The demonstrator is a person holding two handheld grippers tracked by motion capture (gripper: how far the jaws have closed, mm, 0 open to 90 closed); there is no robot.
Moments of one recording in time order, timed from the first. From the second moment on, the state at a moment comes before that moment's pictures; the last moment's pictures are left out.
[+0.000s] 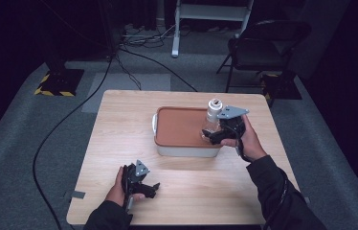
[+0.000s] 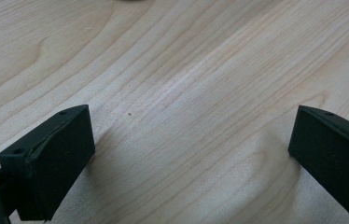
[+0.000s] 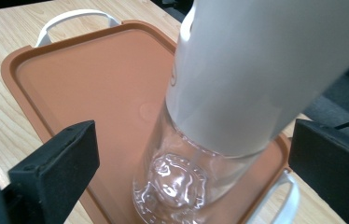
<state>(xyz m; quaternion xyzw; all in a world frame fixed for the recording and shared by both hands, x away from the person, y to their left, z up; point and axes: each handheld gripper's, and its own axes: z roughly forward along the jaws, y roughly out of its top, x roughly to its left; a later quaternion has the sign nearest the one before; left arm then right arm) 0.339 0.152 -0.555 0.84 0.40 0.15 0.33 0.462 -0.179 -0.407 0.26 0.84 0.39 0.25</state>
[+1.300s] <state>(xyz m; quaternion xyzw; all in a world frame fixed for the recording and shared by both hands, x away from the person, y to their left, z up) 0.339 0.152 -0.555 0.84 0.40 0.15 0.33 0.421 -0.217 -0.390 0.25 0.85 0.36 0.30</state>
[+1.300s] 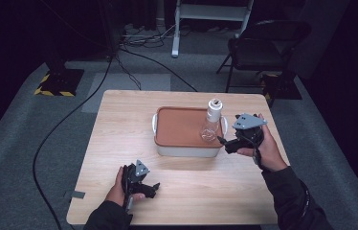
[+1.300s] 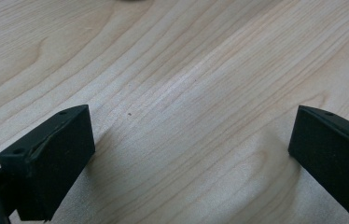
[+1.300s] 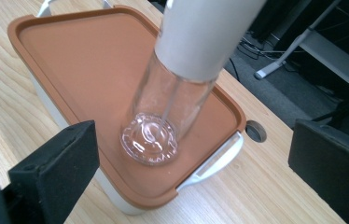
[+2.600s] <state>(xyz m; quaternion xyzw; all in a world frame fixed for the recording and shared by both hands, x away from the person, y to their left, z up) 0.339 0.152 -0.555 0.84 0.40 0.15 0.33 0.386 -0.244 -0.454 0.25 0.86 0.32 0.30</state>
